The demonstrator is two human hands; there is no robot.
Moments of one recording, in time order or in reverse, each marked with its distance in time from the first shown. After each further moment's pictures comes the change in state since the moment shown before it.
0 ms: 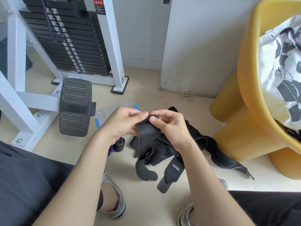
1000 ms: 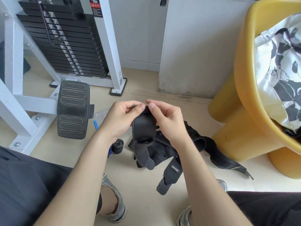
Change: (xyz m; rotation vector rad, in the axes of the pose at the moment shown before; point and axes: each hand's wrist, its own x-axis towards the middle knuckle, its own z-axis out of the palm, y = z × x) left_hand 0.002 0.016 0.009 0.026 0.150 0.218; right_hand 0.007 -0.024 0.012 -0.123 0.107 -0.136
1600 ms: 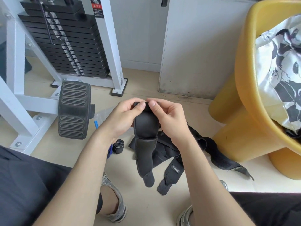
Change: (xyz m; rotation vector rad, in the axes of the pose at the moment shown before) left_hand -0.002 0.012 0.003 -0.005 -0.080 -0.040; right_hand 0.000 -0.016 0.001 -0.032 -0.050 -0.026
